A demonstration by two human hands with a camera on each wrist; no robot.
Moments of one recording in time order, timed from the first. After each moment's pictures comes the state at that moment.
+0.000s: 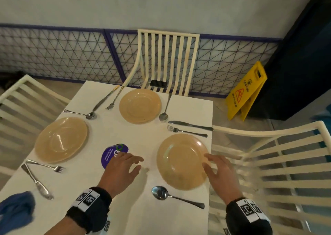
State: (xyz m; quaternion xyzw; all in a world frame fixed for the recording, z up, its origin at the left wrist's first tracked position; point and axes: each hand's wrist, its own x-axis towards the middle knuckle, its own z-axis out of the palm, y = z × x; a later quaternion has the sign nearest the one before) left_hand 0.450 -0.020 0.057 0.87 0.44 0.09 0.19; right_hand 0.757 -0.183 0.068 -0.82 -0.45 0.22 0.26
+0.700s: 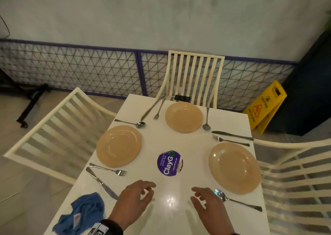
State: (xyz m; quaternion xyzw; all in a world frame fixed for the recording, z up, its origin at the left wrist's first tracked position) left_hand 0.230 -0.019 0.084 0.80 0.47 0.10 0.37; right_hand 0.474 -0.158 0.060 -0.78 -0.48 0.27 0.30
